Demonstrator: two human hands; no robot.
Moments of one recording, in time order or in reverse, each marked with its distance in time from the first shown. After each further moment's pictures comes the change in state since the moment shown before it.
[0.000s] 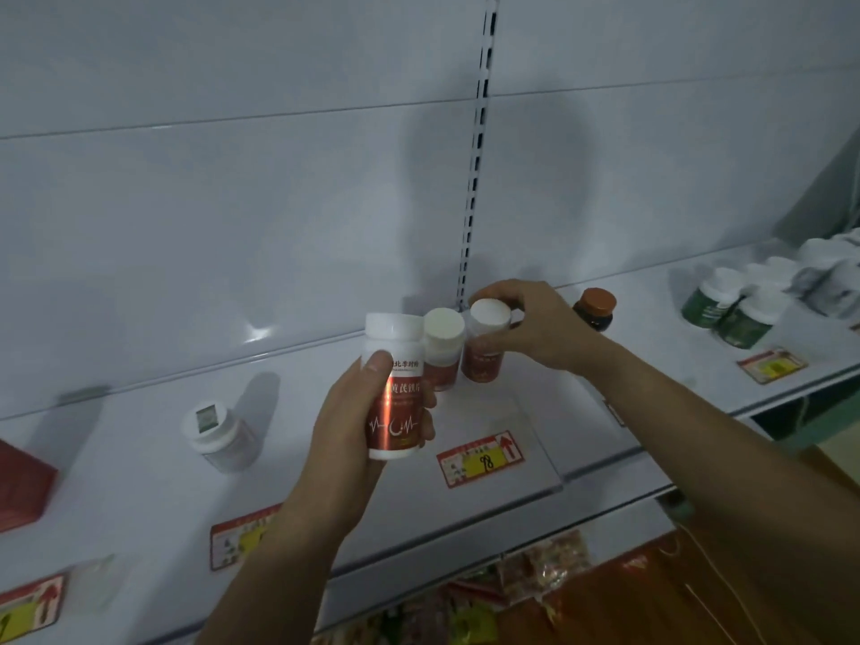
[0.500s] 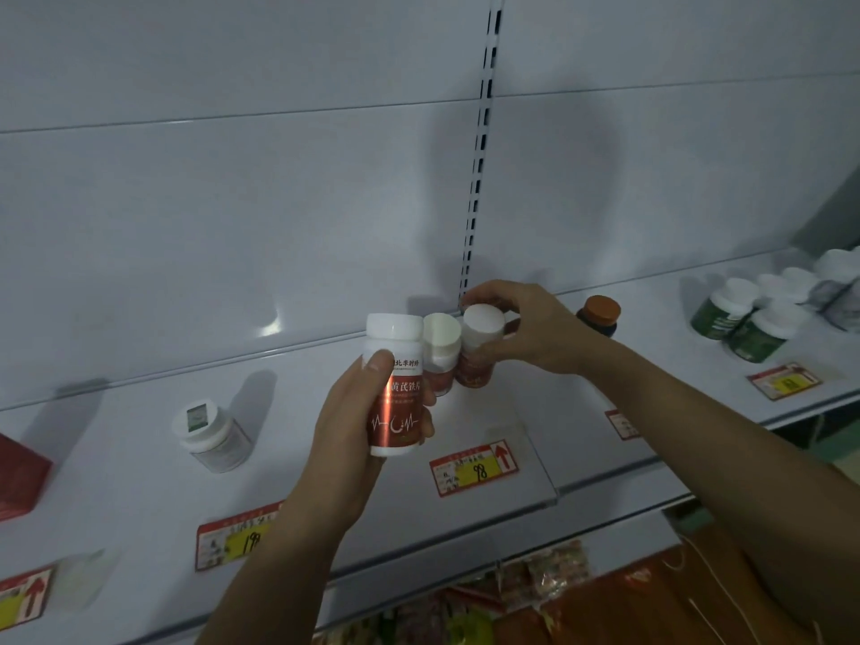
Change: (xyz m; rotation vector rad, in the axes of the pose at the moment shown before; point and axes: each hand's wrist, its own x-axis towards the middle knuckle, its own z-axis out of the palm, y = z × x) left_hand 0.014 -0.012 0.005 -0.011 0.013 0.038; right_hand 0.012 0.008 -0.007 -0.071 -0.149 -0.058
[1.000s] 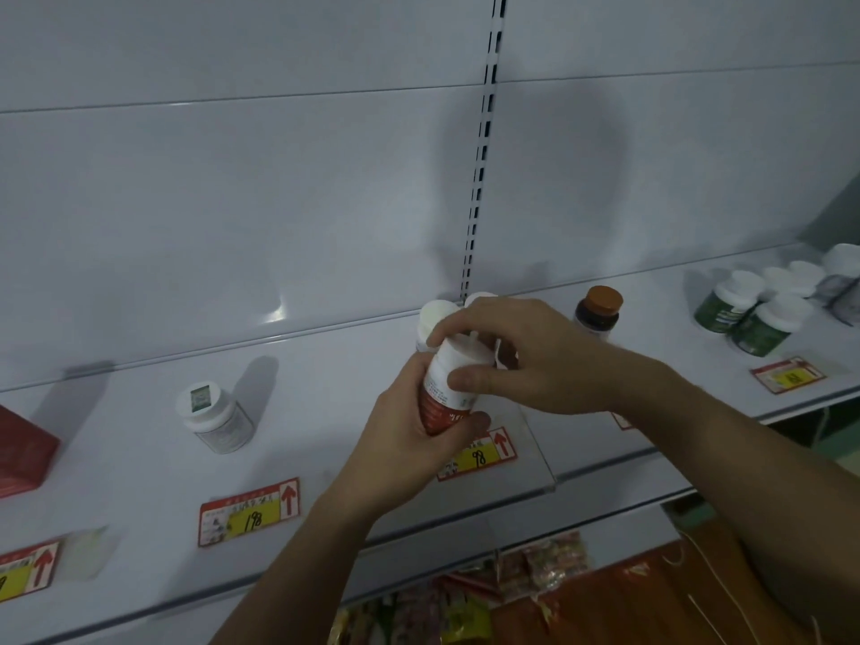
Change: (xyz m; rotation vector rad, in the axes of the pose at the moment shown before) left_hand -0.002 -0.024 0.023 0.598 -0.114 0.157; right_hand -0.056 -0.077 0.009 -0.279 -0.153 -0.262
